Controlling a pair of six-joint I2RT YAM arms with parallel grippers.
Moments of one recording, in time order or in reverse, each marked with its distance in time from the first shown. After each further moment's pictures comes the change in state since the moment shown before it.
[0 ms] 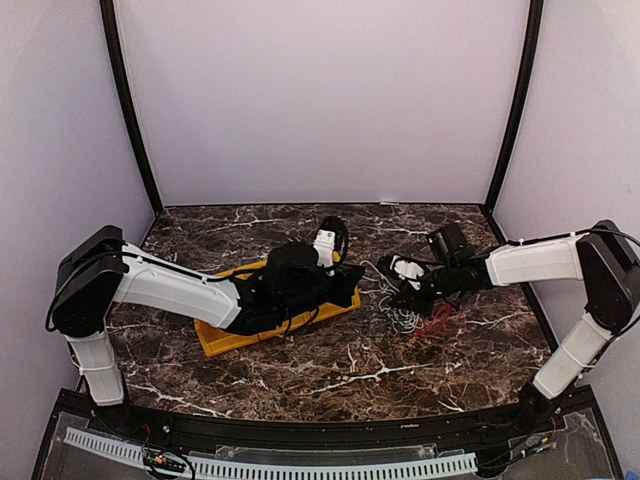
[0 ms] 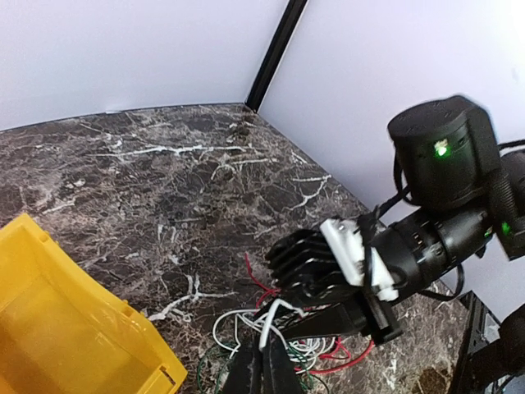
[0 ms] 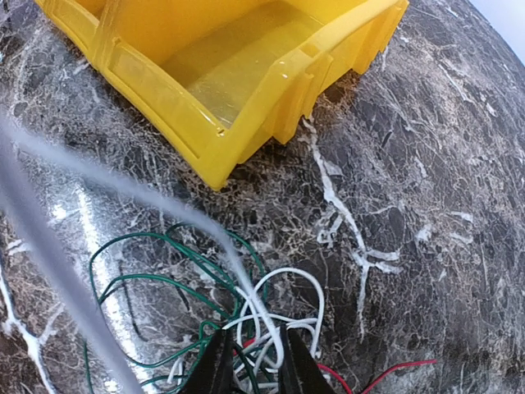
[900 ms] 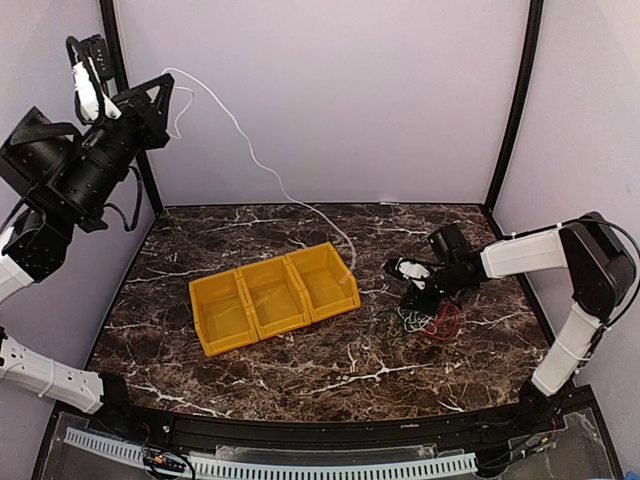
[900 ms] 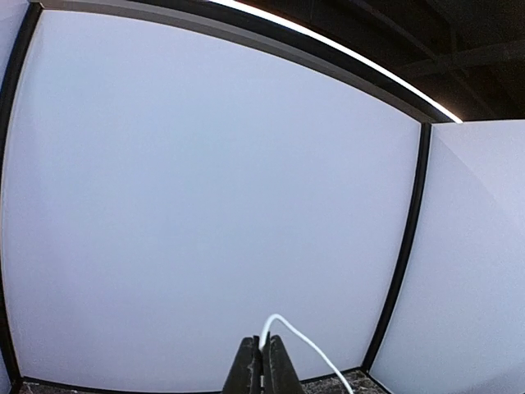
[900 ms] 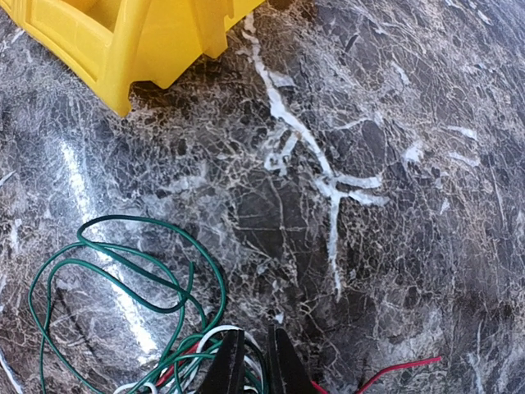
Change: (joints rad) left arm -0.005 -0.833 0.202 -0.307 -0.484 0.565; right arm -0.078 0.103 0.048 -0.071 0.047 0.000
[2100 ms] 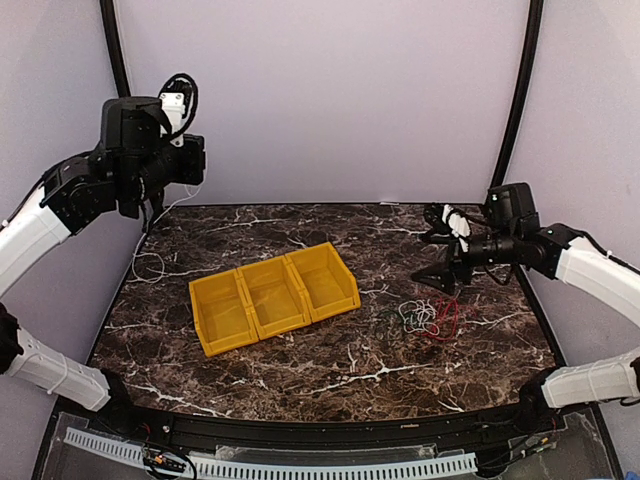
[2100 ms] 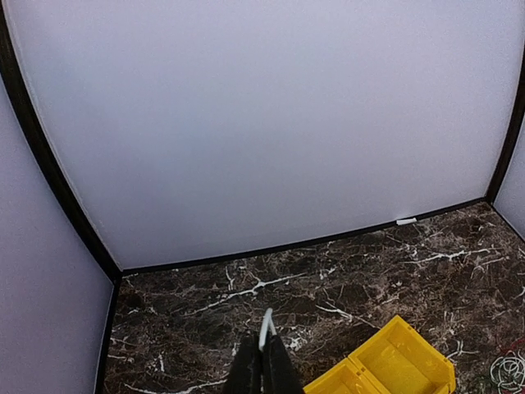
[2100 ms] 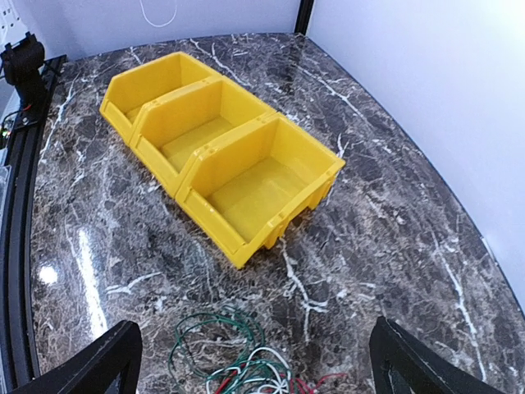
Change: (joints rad) left arm 0.264 0.182 0.195 -0.747 -0.014 -0.214; right arm -0.034 -0.562 0.040 -0.188 -0.244 -0.006
